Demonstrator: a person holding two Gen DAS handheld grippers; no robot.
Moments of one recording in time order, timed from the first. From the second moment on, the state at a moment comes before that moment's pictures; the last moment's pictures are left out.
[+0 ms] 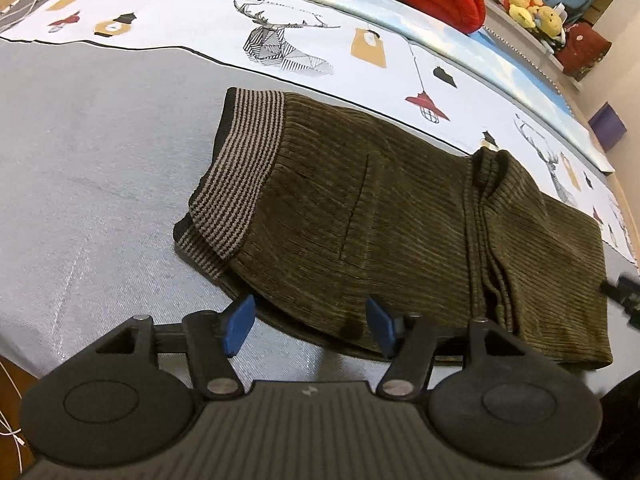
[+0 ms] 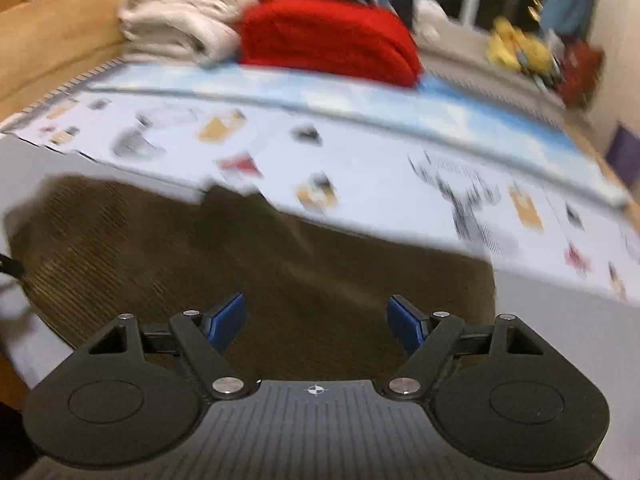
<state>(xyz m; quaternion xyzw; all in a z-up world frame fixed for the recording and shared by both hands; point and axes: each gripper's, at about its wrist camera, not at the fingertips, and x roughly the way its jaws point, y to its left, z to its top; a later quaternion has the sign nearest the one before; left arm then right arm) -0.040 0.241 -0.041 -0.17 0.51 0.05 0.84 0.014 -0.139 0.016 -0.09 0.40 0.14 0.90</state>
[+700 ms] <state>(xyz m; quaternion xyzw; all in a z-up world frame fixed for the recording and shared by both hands) -0.025 0.309 -0.077 -0.38 0.47 0.14 0.78 0.023 -0.154 -0.013 -0.04 0.45 0.12 0.88</state>
